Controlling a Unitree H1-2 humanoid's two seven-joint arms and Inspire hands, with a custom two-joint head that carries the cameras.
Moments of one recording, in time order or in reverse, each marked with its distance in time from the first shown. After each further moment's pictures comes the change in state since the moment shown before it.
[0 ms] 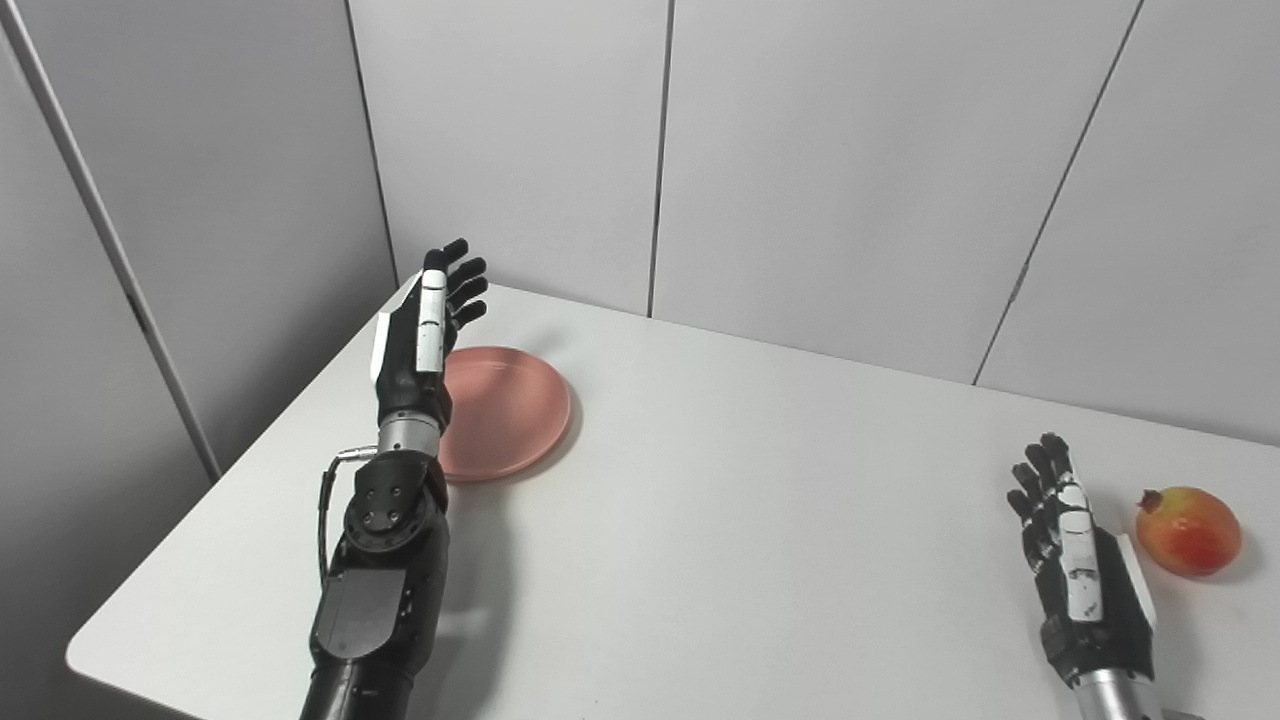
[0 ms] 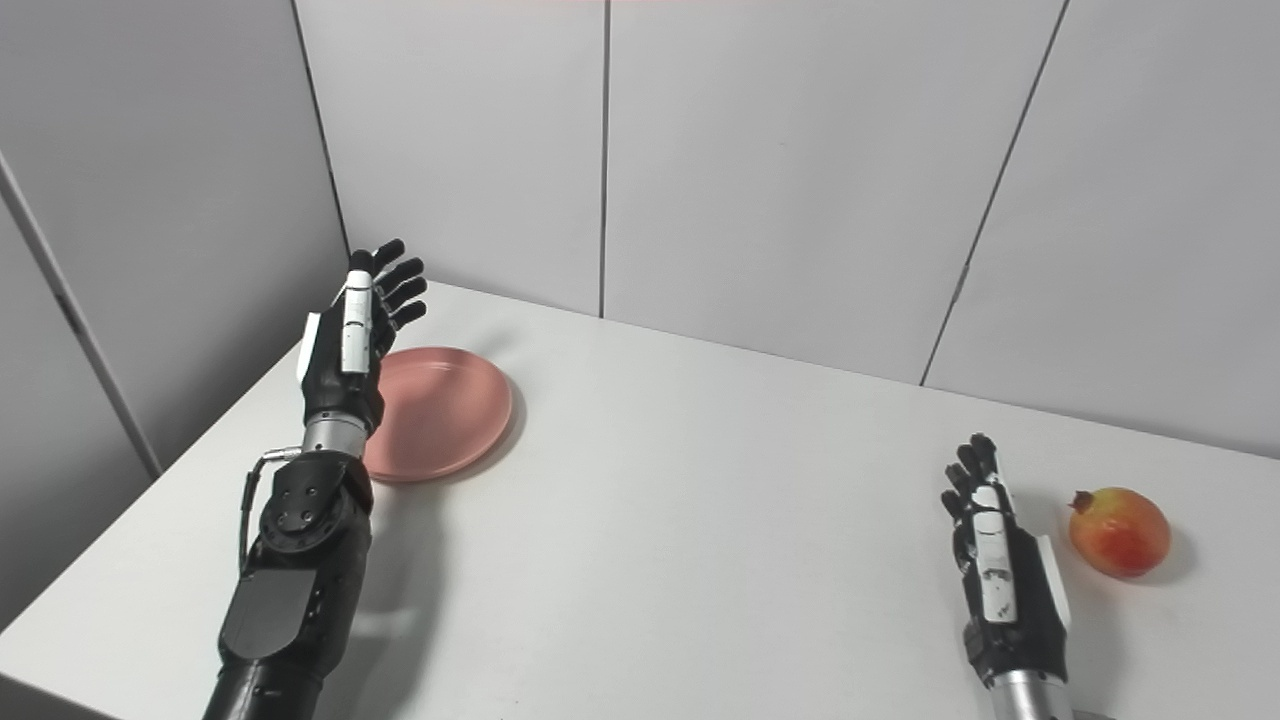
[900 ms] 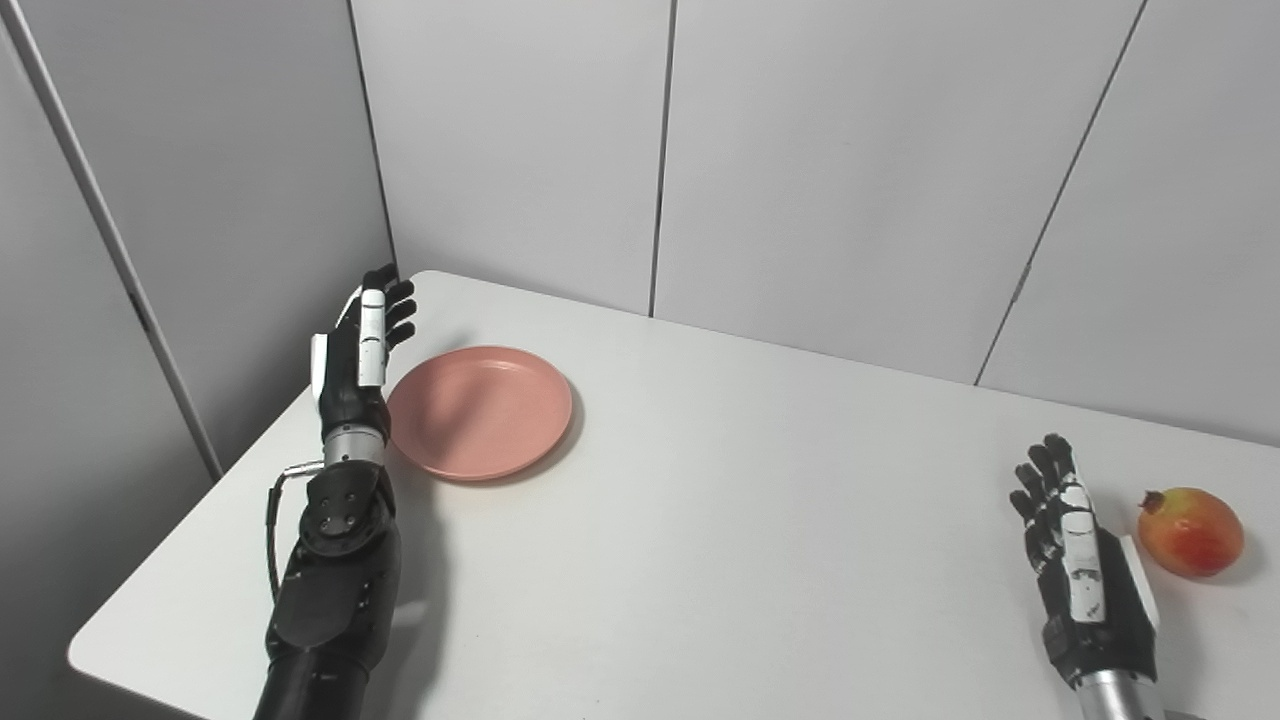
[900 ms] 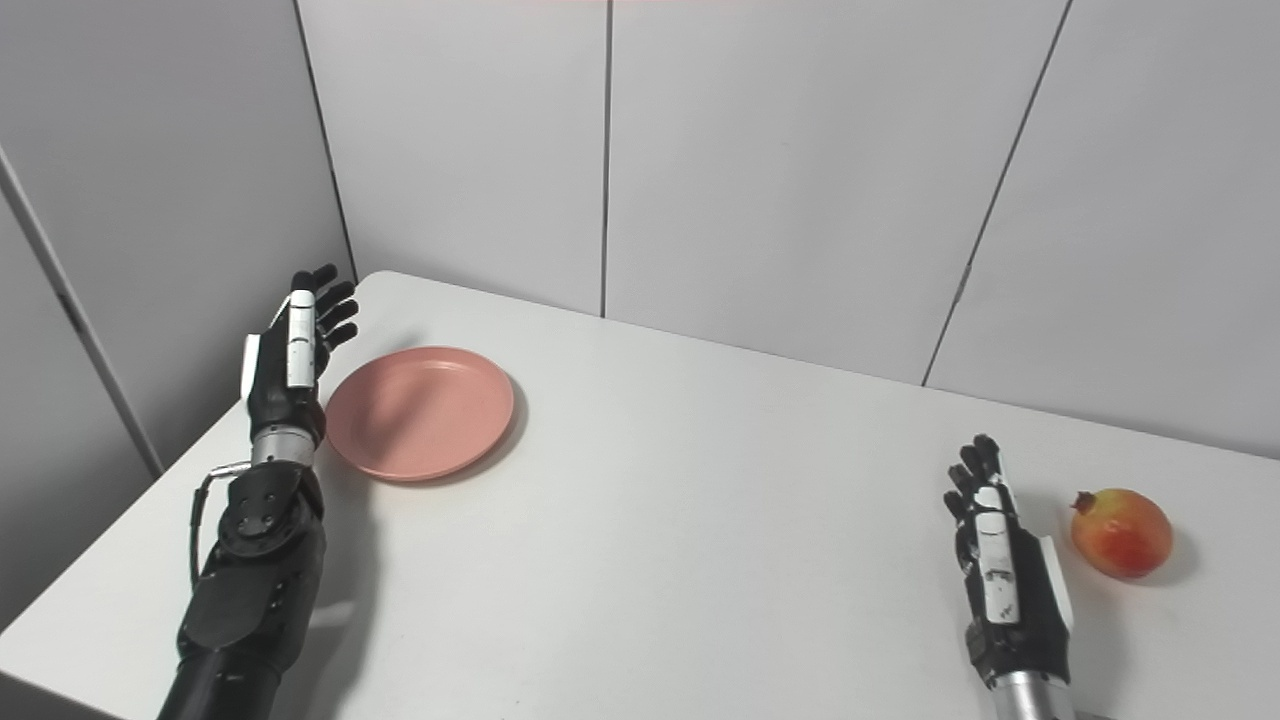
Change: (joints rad) left arm -0.001 0.086 0.058 0.179 0.009 -0.094 0.040; right arm 0.000 0.001 -0.002 0.000 0.002 0.000 0.000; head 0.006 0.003
